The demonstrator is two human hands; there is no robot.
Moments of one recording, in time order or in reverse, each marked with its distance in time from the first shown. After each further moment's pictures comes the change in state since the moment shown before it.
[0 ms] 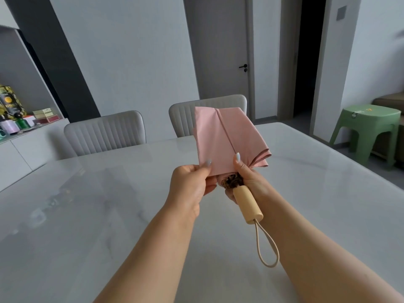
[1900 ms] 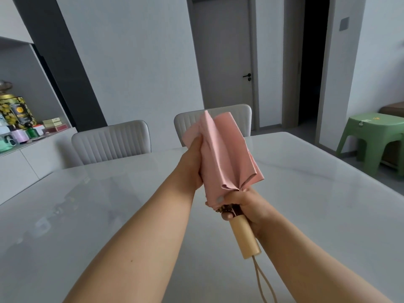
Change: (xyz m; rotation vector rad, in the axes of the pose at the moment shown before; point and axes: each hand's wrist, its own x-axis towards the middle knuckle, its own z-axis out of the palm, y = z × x) left_hand 0.094 0.023 0.009 -0.147 -0.294 -0.109; right_hand -0.011 0.006 0.027 -0.185 -0.069 -0.043
